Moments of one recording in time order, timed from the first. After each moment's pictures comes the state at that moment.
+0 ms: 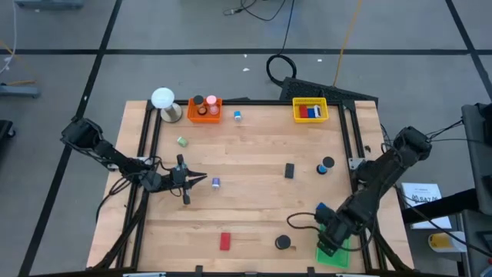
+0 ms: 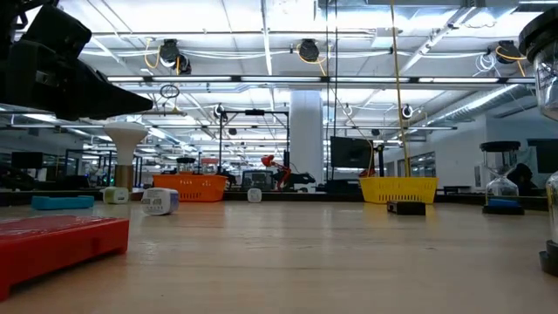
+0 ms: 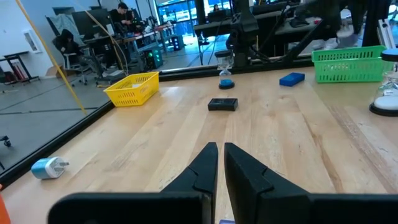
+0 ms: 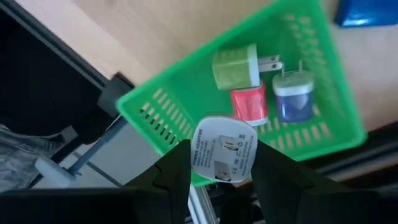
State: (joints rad) left arm -0.53 1.23 0.01 1.11 -0.72 0.07; right arm 0.82 1.47 1.09 -0.94 -0.30 1.63
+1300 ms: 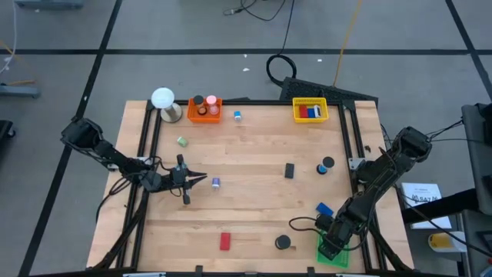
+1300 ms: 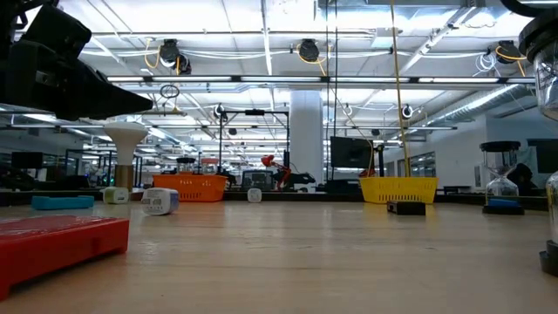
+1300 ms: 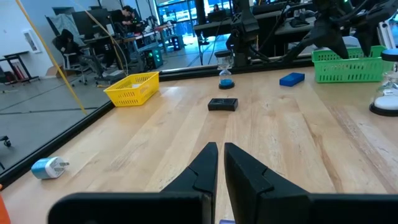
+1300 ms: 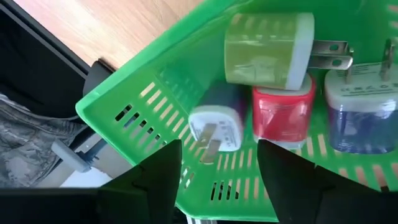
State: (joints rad) left arm -0.53 1.23 0.01 1.11 -0.72 0.07; right arm 0.88 1.47 0.80 -0.45 -0.36 1.74
